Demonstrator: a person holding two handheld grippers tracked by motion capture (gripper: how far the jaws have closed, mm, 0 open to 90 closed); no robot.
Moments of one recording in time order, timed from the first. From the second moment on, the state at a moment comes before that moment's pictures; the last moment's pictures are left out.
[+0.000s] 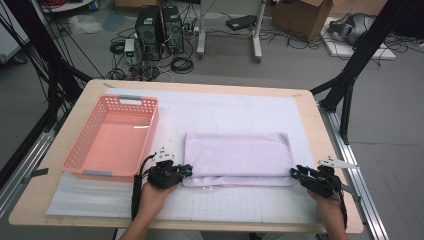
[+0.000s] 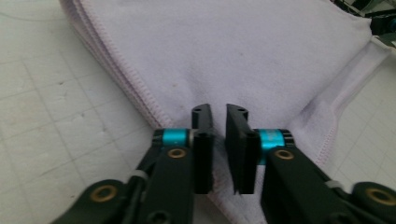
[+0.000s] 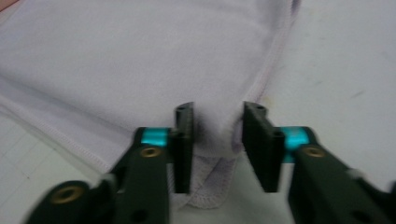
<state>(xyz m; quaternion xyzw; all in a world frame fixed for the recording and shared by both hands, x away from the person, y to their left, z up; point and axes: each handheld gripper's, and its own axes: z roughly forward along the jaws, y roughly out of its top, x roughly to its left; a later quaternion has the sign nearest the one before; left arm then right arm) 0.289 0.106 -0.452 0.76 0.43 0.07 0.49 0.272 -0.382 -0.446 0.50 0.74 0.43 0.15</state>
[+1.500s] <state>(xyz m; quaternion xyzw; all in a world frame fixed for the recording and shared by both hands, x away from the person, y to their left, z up) 0.284 0.105 -0.451 0.75 0.43 0.09 0.49 0.246 -0.376 -0.442 0.51 0.76 0.36 0.18</state>
